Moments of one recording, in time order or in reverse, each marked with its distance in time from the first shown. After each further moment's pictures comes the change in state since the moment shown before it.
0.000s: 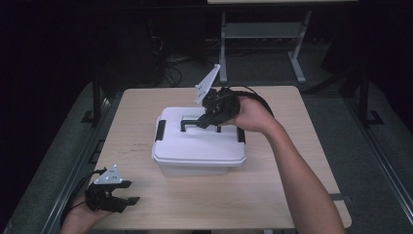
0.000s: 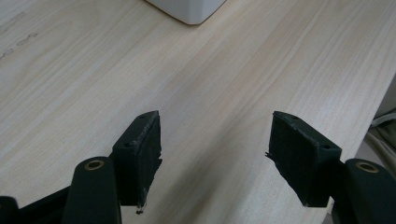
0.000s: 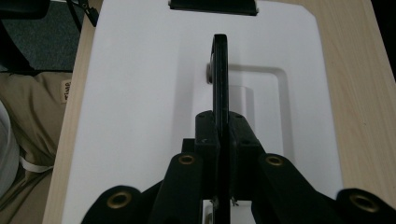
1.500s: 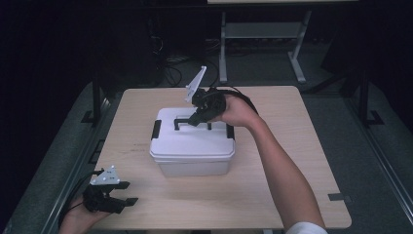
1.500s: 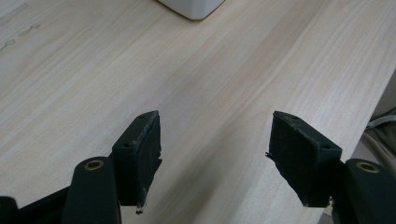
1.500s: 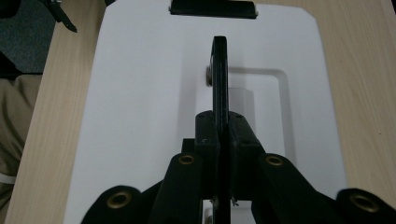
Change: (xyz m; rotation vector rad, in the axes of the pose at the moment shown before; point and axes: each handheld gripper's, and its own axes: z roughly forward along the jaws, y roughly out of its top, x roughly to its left) left arm 0.002 -0.006 -0.002 -0.010 -0.004 -0.022; right arm -0.037 0.002 0.048 0.004 0.042 0.017
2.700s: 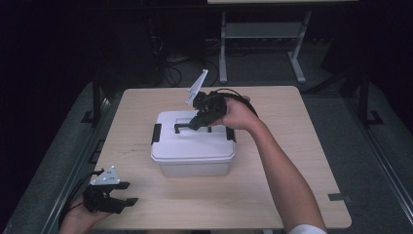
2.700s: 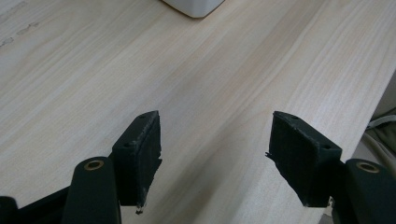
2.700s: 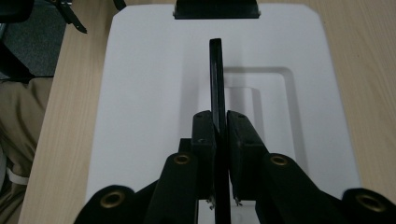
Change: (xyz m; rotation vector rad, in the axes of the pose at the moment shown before) left arm 0.000 -0.001 0.001 0.002 -0.004 0.000; right arm 0.003 -0.007 0.006 -0.008 0.034 0.025
